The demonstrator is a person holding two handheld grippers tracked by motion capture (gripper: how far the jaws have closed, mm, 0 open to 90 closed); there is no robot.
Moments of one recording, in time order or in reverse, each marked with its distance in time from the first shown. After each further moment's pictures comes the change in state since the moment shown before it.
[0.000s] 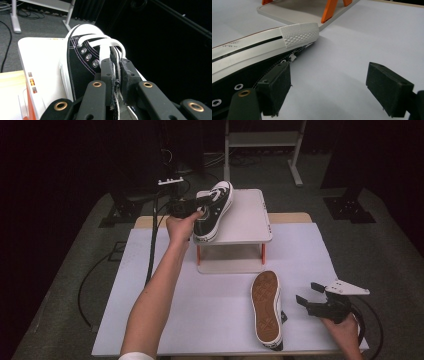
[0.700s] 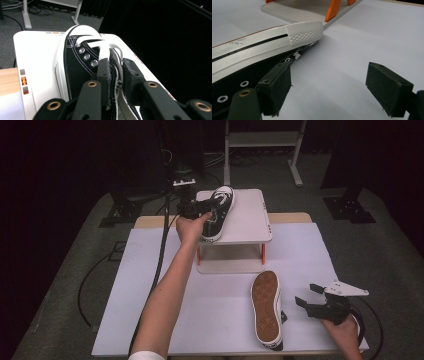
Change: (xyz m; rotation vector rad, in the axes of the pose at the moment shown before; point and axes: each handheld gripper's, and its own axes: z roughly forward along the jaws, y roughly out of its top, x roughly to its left) left arm -0.008 -0.006 0.019 0.030 0.063 0.028; right arm 0.004 -0.001 -0.001 0.012 0.014 -0.007
